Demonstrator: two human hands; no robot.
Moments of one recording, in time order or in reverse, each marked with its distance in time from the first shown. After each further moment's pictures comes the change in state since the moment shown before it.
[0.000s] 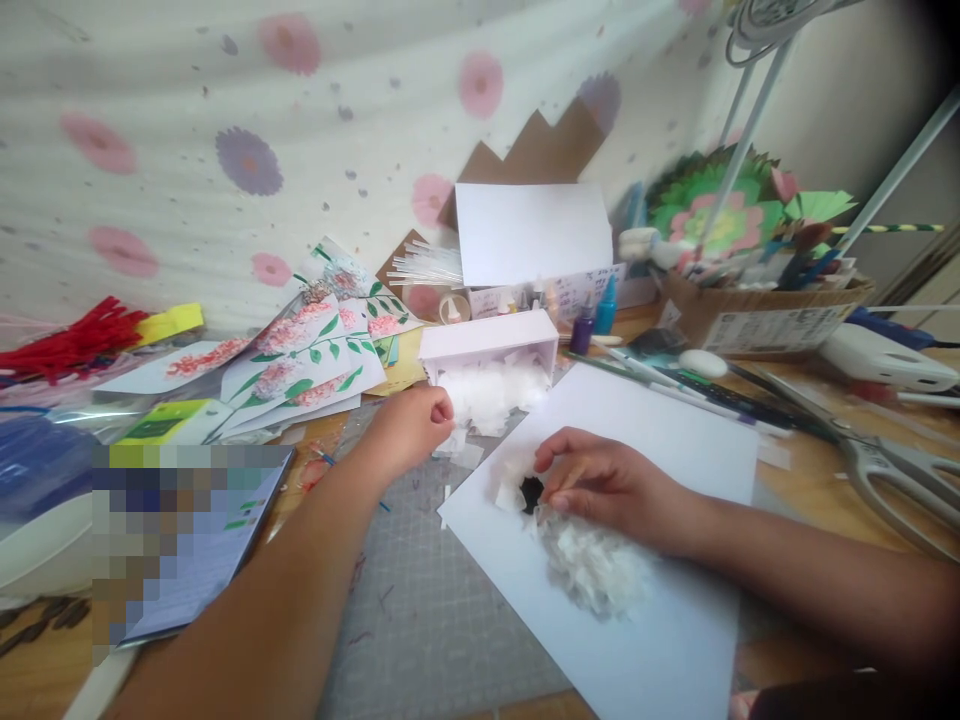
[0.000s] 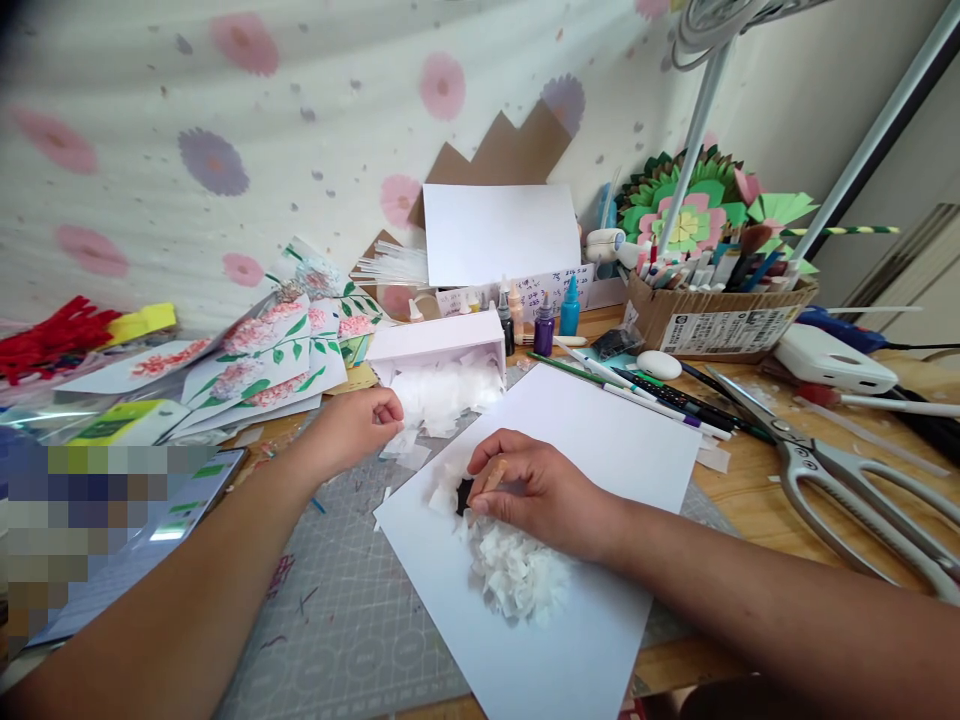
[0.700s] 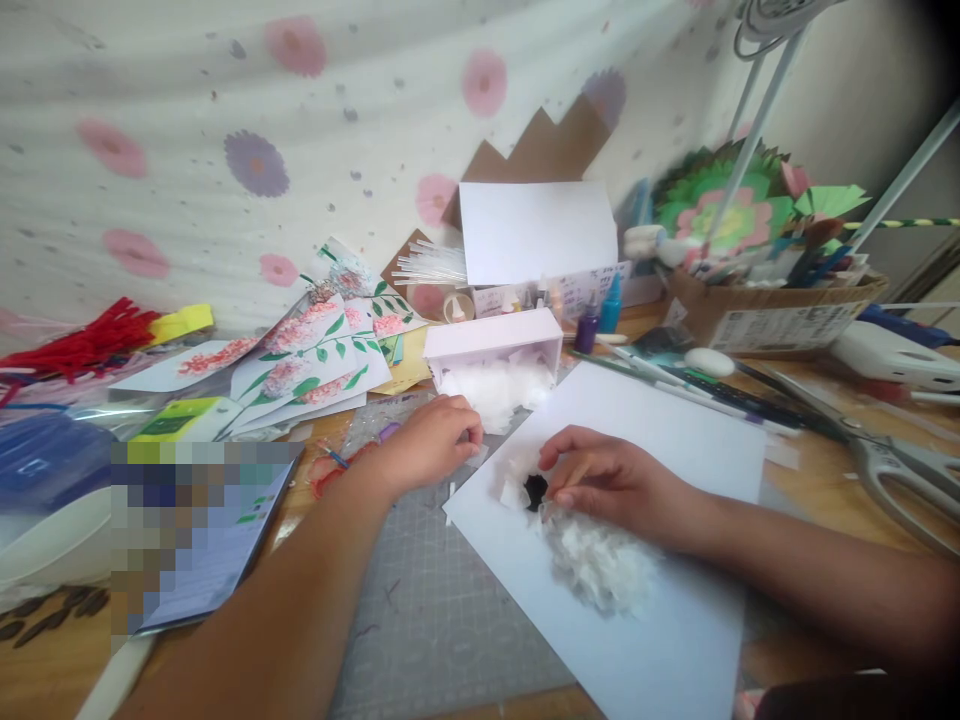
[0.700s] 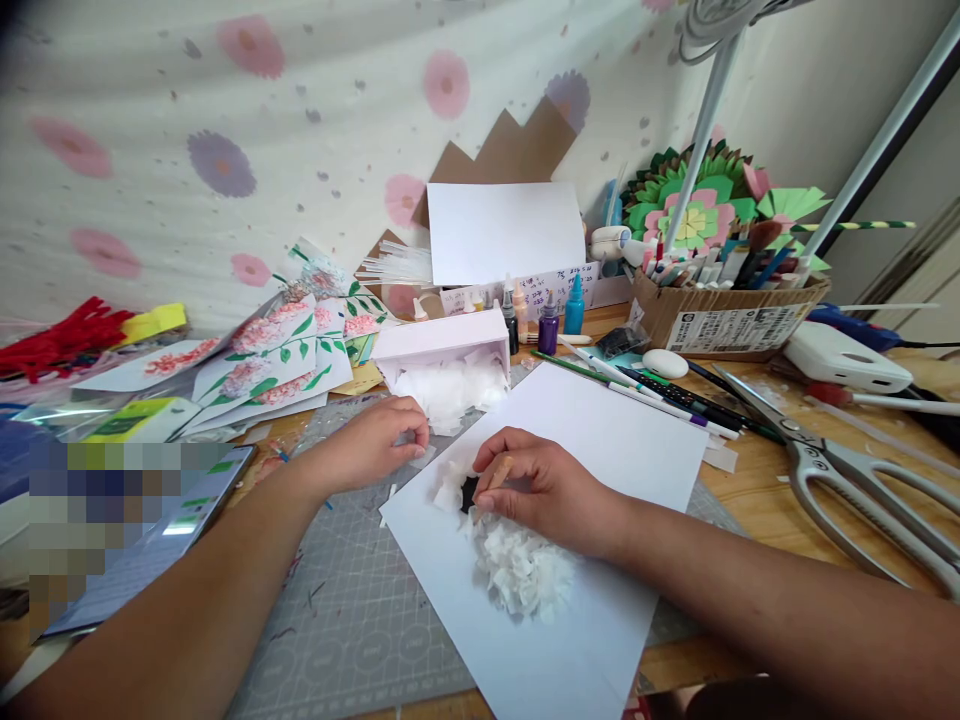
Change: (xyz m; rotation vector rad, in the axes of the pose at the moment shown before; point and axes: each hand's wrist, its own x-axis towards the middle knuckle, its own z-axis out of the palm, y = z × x) left_hand -0.004 0.004 0.003 0.073 -0.227 0.337; right_hand 0.000 -0.001 -0.001 0.006 0.004 0.034
